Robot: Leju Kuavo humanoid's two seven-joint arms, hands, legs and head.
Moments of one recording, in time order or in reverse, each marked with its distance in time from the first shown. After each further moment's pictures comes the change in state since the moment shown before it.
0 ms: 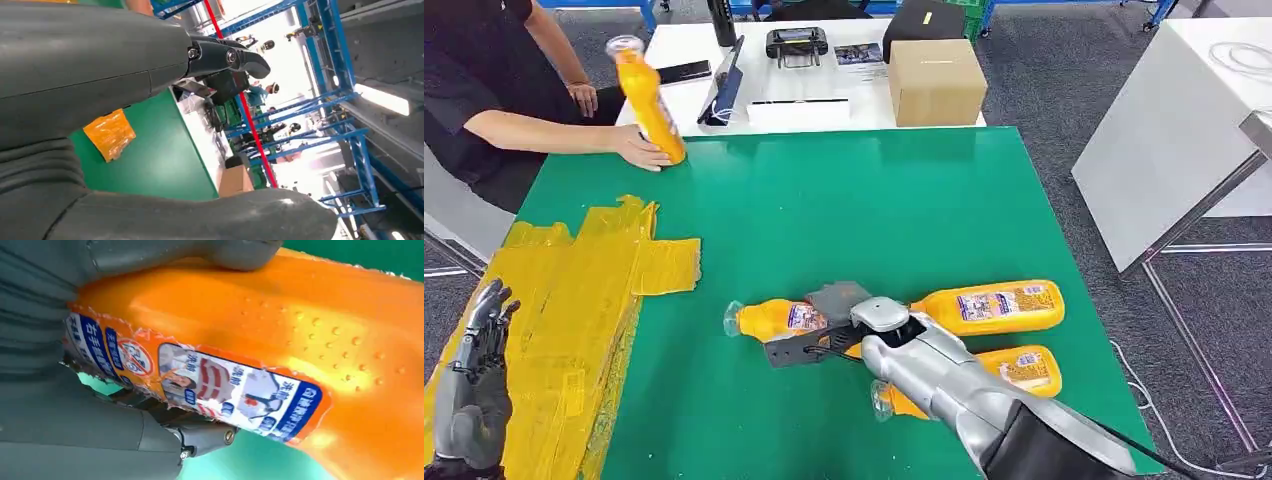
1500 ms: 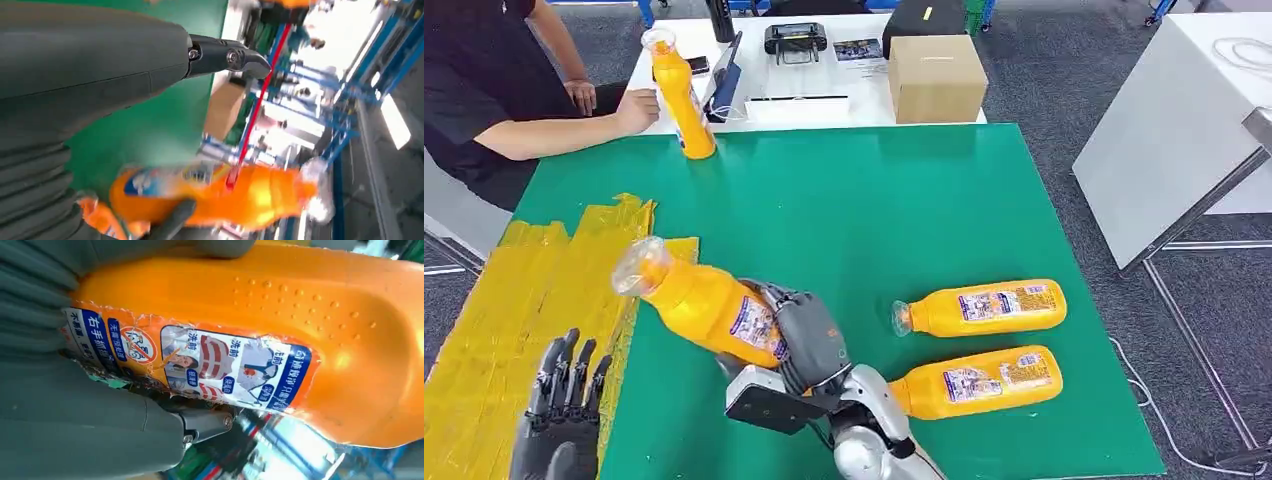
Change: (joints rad) left arm 0.222 -0.306 -0.121 -0.080 0.465 -0.247 0.402; right arm 0.582 0.071 -0.347 -0.867 0.005 -0.343 -0.264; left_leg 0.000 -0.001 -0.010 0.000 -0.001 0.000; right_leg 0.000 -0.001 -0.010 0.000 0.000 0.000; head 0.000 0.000
